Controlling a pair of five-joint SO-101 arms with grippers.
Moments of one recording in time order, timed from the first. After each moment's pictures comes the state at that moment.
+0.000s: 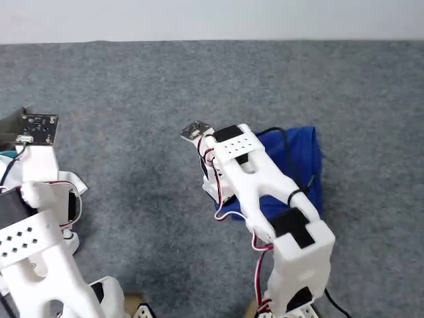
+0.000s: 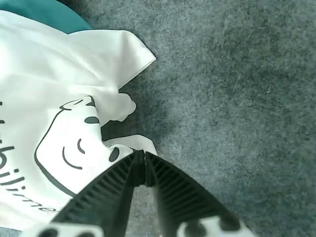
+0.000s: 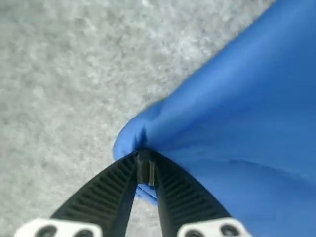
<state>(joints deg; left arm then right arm) -29.7 -40.9 27.0 99.4 -14.6 -27.8 17.0 6.6 79.9 15.9</state>
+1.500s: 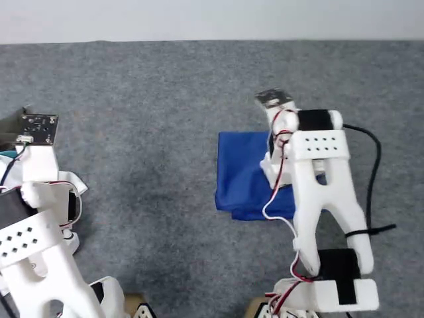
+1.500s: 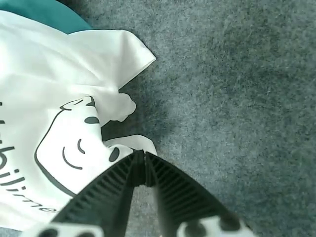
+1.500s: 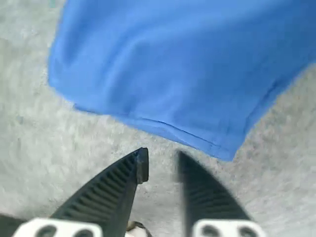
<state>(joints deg) -29.7 -40.9 27.0 99.4 -15.2 -4.9 -4.0 7.6 93.0 13.4</state>
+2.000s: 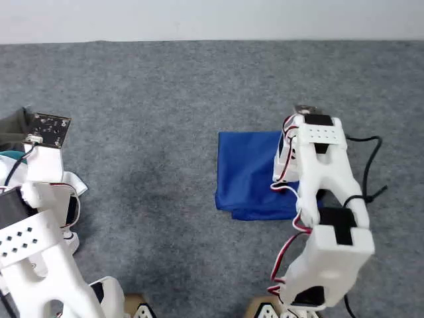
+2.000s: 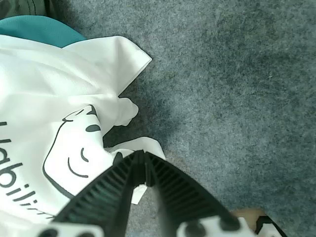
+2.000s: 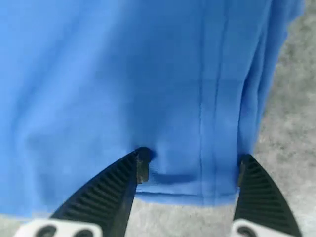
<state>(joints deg) -29.7 -40.9 27.0 99.4 -22.6 1.5 17.3 7.6 79.3 -6.6</state>
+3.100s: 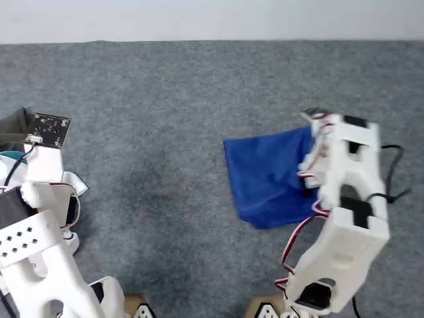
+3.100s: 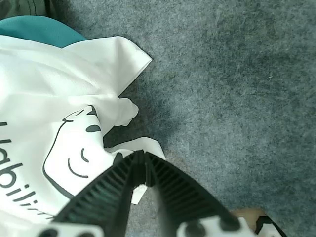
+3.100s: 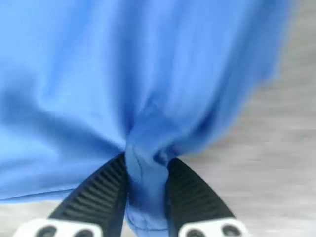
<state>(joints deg) -29.7 -40.9 27.0 99.4 -22.6 16.7 25.9 -5.3 79.9 36.4</state>
